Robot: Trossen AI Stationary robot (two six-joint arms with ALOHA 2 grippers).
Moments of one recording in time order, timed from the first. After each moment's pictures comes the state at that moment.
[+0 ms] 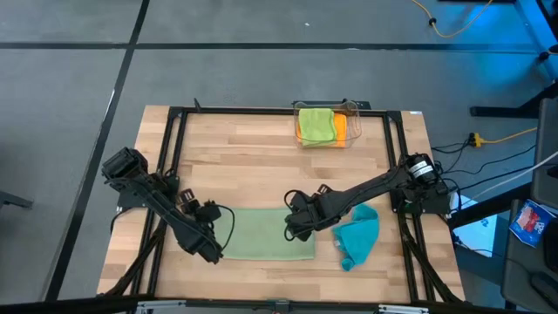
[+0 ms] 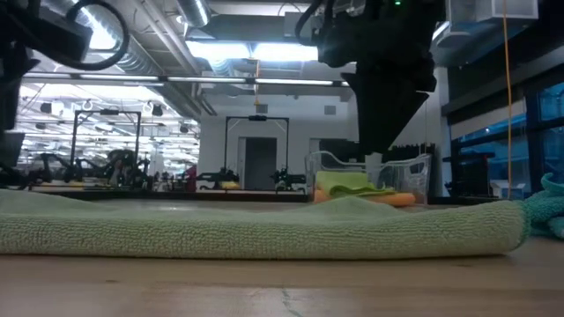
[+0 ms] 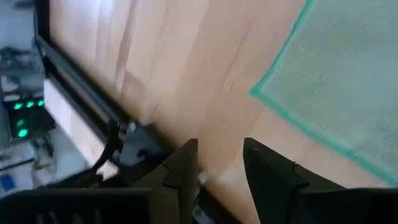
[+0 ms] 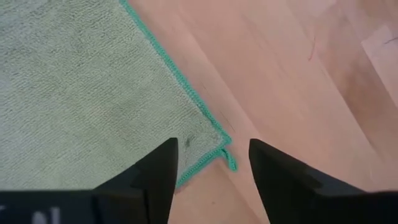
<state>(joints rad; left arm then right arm) -0.72 1.70 1.10 -1.49 -0.30 -1.28 0.34 1.94 1.49 -1.02 0.33 0.94</state>
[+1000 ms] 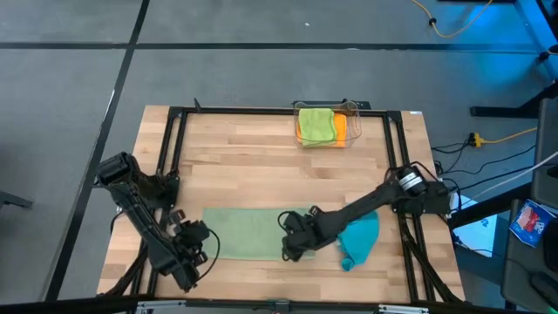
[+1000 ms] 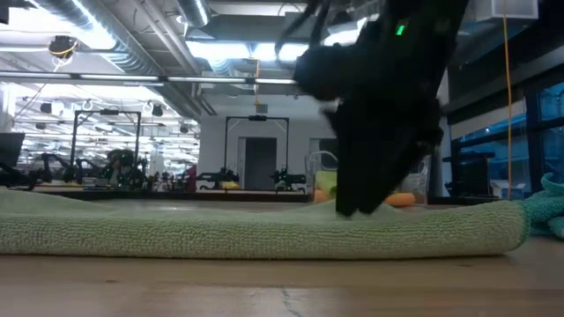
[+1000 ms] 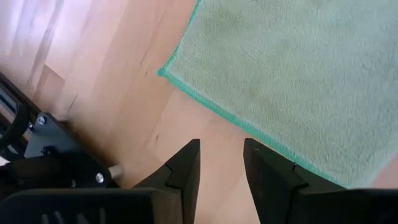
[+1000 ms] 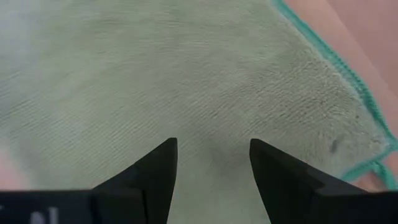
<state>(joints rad) -0.97 1.70 1.10 -1.29 -0.35 -1.55 0.44 2.07 1.45 -0.71 0.27 1.03</state>
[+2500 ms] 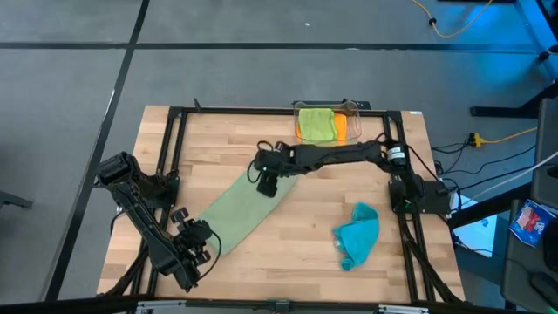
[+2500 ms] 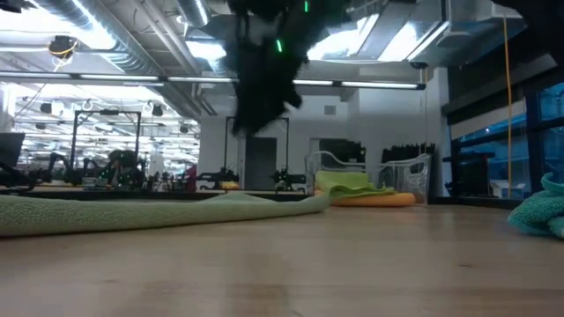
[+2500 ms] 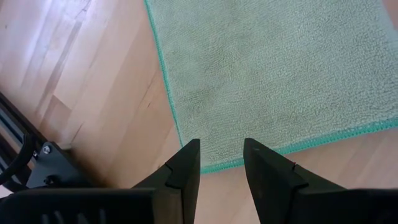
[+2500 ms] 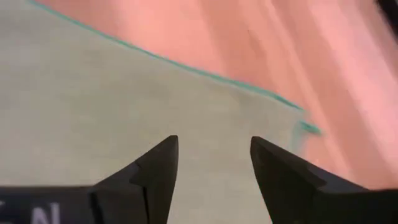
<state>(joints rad) -0.97 1.70 1.10 -1.29 -0.46 -1.54 -0.02 2.11 1.77 -0.67 0.25 0.24</state>
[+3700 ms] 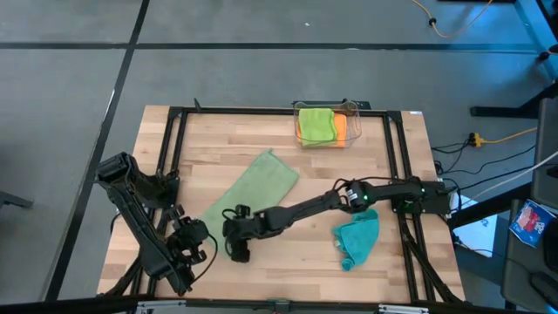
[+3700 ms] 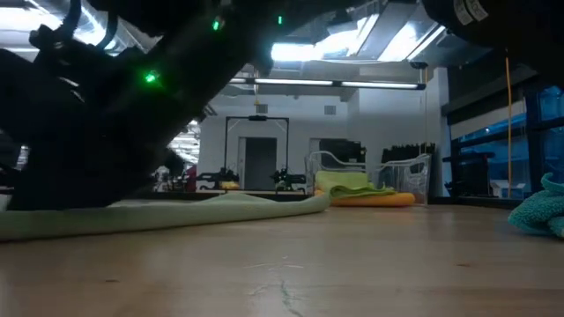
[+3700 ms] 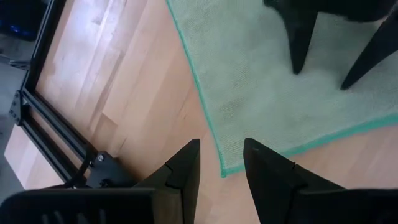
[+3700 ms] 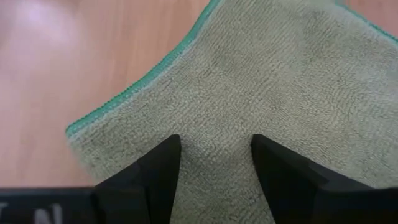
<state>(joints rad) -1.00 1.70 1.25 -1.52 -0.51 -1.53 0.27 2.67 2.26 -0.42 0.12 0.23</state>
